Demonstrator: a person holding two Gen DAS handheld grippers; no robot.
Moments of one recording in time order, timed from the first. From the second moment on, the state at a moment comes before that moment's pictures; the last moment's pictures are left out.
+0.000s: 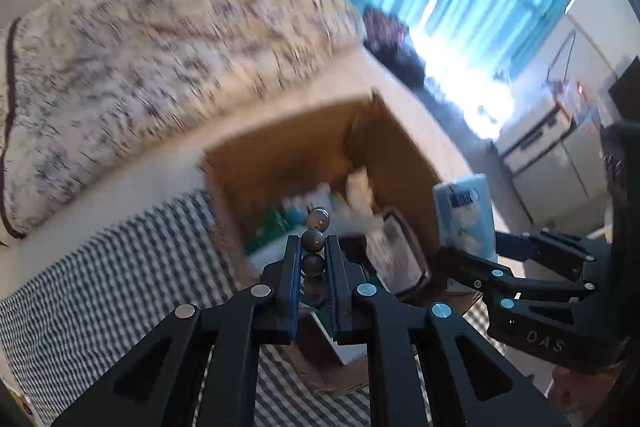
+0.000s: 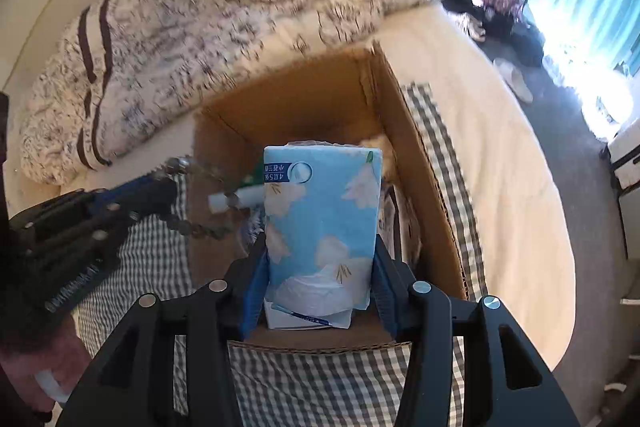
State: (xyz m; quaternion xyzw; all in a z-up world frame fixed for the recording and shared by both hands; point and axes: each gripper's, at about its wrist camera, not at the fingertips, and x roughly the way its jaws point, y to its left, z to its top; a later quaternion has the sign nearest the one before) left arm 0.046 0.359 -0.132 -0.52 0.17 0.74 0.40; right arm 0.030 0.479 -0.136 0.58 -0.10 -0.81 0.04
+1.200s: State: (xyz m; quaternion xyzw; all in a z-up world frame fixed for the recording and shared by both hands) left arm 0.006 0.247 -0.045 -0.44 0.11 0.85 0.26; right arm 0.045 0.453 -0.061 0.51 -0.11 -0.85 0.04
